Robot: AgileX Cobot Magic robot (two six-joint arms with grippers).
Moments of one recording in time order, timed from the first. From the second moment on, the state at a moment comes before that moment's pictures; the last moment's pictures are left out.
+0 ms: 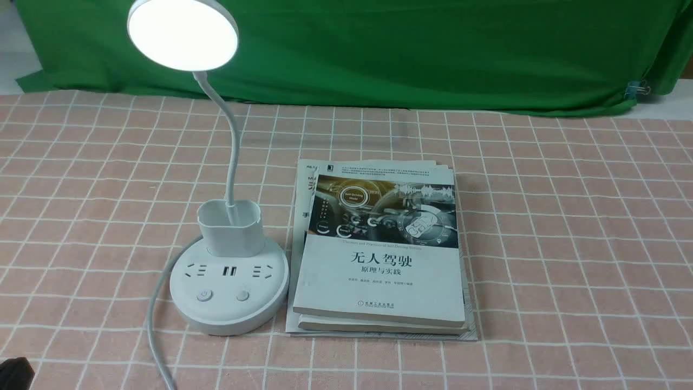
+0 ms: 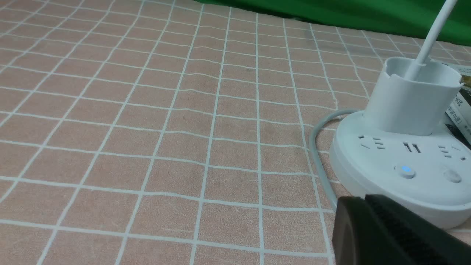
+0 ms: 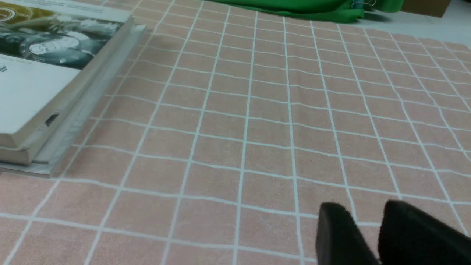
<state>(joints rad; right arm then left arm) 0.07 0.00 0.01 -0.08 0.23 -0.04 0.03 0.00 0.01 -0.06 0.29 0.04</state>
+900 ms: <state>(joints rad) 0.07 0.00 0.01 -0.08 0.23 -0.04 0.03 0.00 0.01 -0.43 0.04 -0.08</state>
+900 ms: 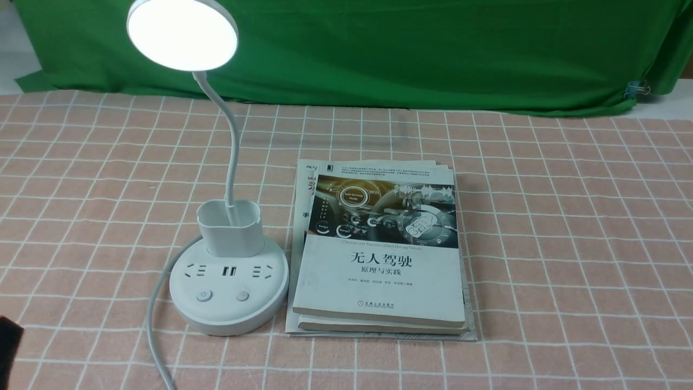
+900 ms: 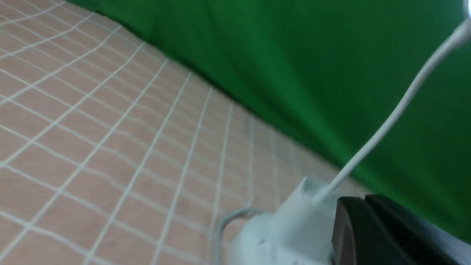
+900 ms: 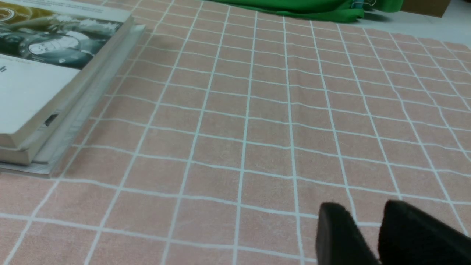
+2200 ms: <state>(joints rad) 0.07 0.00 0.01 -0.08 0.23 -0.04 -0.38 1.53 -1.03 -0.12 0.89 -0.01</state>
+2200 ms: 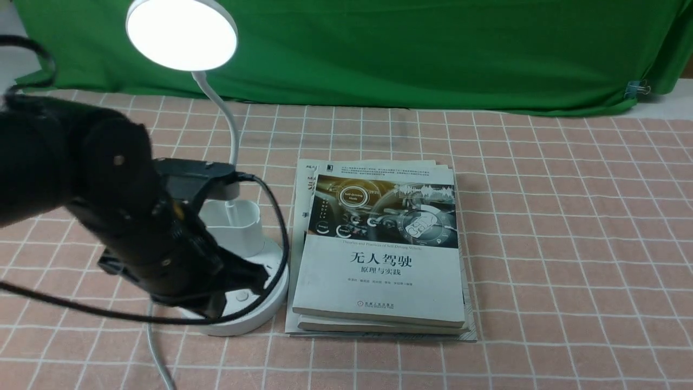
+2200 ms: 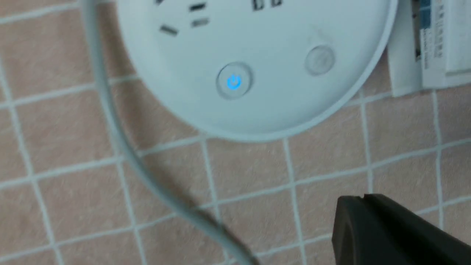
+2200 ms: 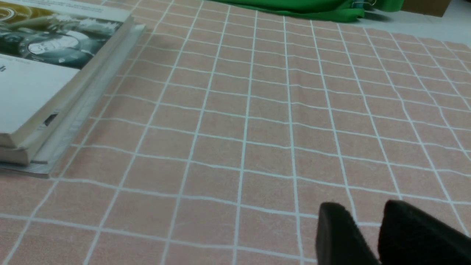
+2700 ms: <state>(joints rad) 0.07 0.00 0.01 -0.08 0.23 -0.04 -0.38 1.80 -1.20 -0.09 0.89 0.00</state>
